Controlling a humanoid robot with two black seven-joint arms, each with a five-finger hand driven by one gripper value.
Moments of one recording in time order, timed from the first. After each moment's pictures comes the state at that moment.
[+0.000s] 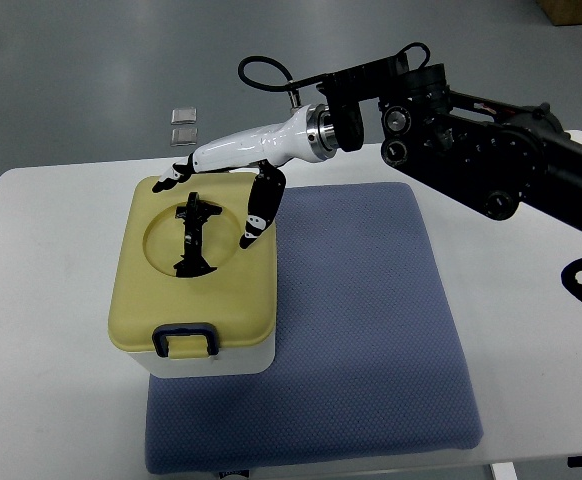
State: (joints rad) left arm -0.02 0.00 -0.02 -0.21 0.01 -0.09 0.16; right arm 1.24 -0.13 0.48 1.05 -1.52 0.60 0.23
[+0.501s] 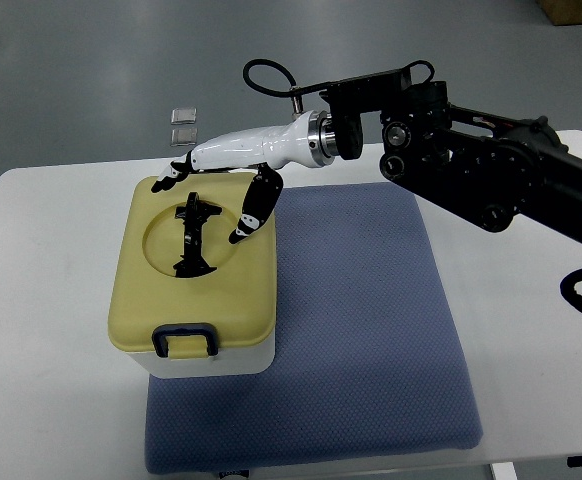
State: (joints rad) left arm -0.02 0.00 -0.02 -0.21 0.01 -0.09 0.16; right arm 1.21 -0.12 0.48 1.05 -1.55 0.51 0.26
